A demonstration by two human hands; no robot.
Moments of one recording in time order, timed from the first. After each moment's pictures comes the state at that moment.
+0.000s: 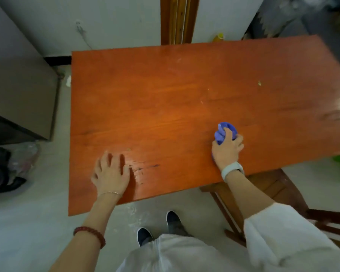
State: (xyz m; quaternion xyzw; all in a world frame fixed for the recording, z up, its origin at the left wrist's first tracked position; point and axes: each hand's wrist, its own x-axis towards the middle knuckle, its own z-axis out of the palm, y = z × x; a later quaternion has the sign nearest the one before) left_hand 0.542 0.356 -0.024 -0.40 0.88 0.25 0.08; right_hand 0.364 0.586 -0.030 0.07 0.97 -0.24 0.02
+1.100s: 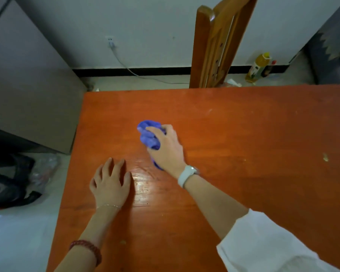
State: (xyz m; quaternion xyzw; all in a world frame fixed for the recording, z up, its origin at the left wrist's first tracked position) left_hand 0.362 0.257 -0.052 -0.48 0.86 0.17 0.03; right_hand 0.207 0.332 -0.036 -0.36 0.86 -0.35 0.14
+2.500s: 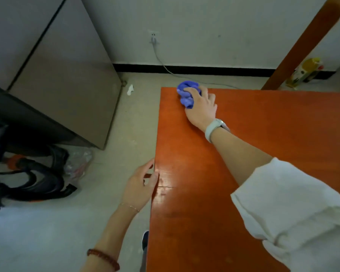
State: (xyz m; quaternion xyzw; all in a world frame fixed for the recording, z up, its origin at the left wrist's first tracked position) left_hand 0.461 0.094 -0.066 -0.38 0.81 0.45 -0.01; right_hand 0.212 0.116 -0.053 -0.30 0.92 -0.25 0.09
